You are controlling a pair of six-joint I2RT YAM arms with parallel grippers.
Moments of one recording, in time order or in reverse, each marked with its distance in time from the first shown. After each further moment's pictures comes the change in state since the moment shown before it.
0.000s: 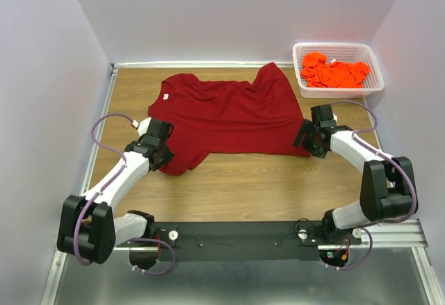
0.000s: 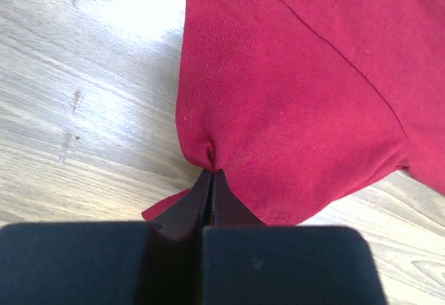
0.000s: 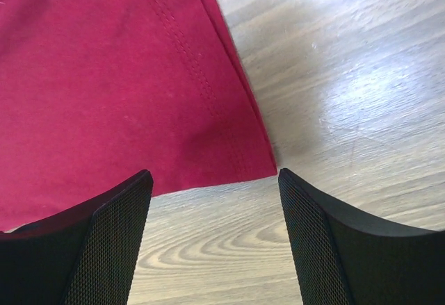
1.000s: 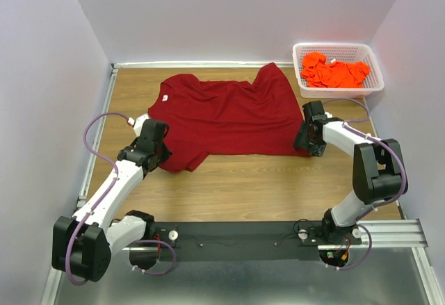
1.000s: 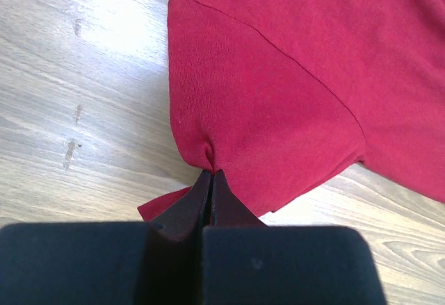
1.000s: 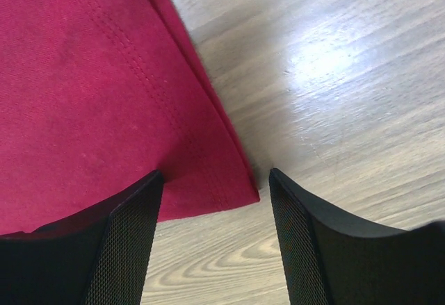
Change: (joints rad) left arm 0.000 -0.137 -0.003 0.000 0.007 0.042; right arm 0.035 0.173 0.101 -0.086 0.102 0.003
